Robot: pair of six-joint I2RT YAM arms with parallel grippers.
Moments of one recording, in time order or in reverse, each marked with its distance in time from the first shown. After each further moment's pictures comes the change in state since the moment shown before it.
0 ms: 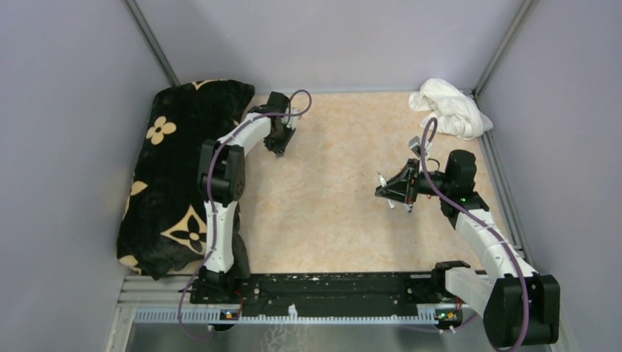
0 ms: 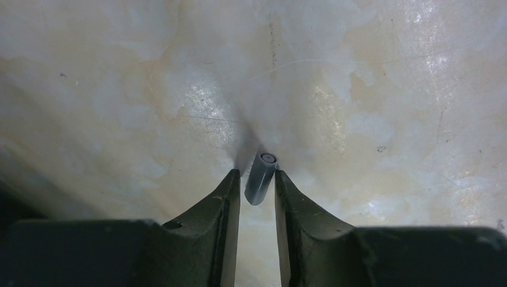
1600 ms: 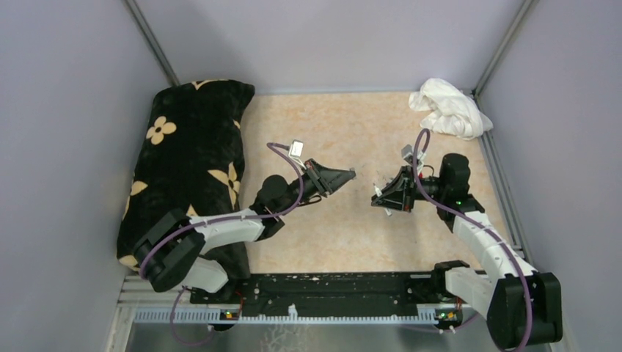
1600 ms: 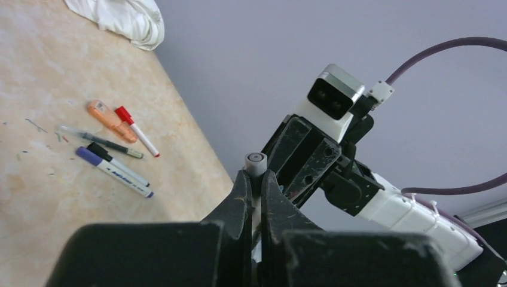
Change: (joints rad) left arm -0.539 -0.851 -1.256 1.753 0.165 -1.263; right arm 0.056 -0.003 -0.038 0.029 -0.082 -0.098
